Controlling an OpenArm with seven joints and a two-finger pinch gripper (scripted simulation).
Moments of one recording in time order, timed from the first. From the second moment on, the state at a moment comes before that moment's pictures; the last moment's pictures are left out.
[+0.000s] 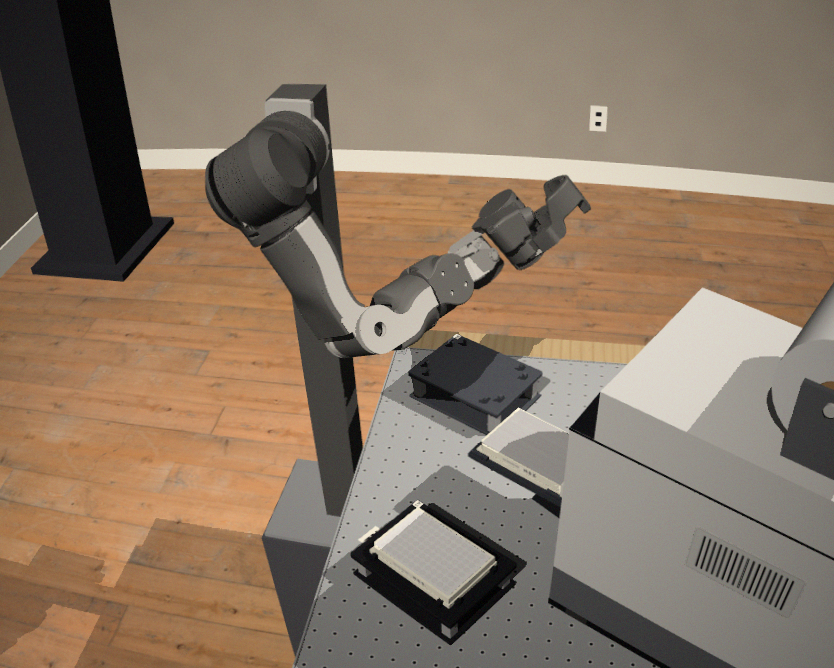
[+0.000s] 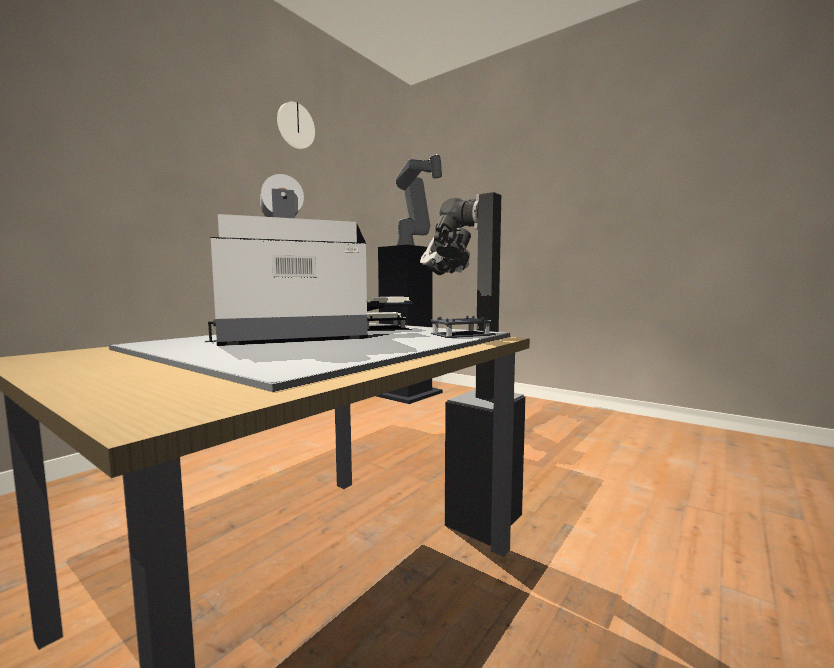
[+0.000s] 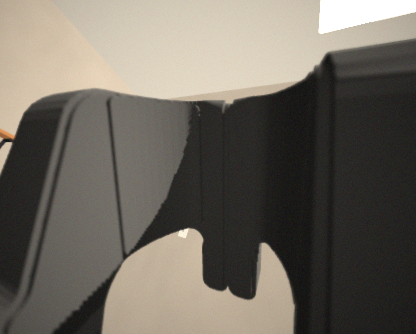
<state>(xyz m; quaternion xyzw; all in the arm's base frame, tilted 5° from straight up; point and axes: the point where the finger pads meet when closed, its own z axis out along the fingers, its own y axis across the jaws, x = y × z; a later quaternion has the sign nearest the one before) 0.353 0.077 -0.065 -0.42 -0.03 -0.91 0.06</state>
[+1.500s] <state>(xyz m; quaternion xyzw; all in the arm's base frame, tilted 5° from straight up) 0.346 0.104 -0.057 -0.40 -0.10 -0.91 0.08</state>
